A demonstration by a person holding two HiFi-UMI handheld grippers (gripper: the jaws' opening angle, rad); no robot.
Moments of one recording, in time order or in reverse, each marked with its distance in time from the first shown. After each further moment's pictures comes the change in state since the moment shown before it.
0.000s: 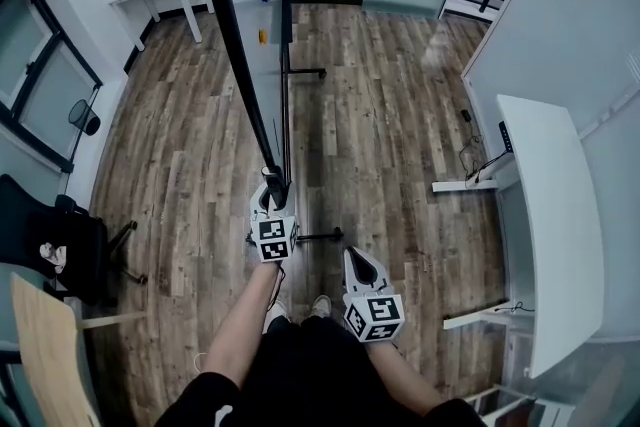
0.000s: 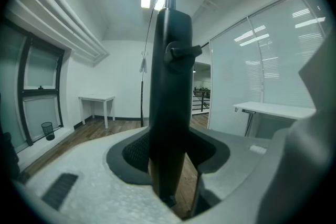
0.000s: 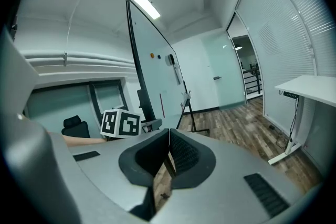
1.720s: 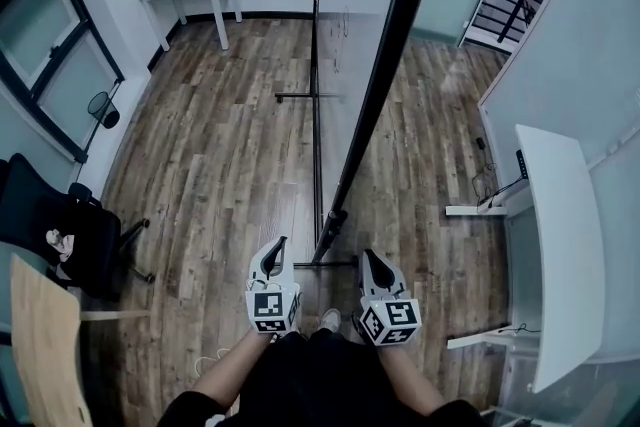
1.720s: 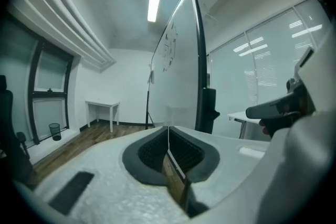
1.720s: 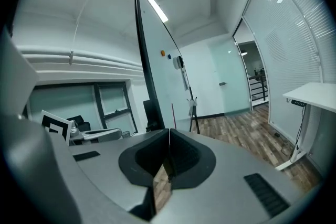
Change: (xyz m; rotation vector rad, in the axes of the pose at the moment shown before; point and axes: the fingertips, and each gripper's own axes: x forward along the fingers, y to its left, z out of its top) left arm -0.182 0.046 0.030 -0.014 -0.076 0.009; right arm 0.018 0.066 0.026 -0.042 -0.046 0.027
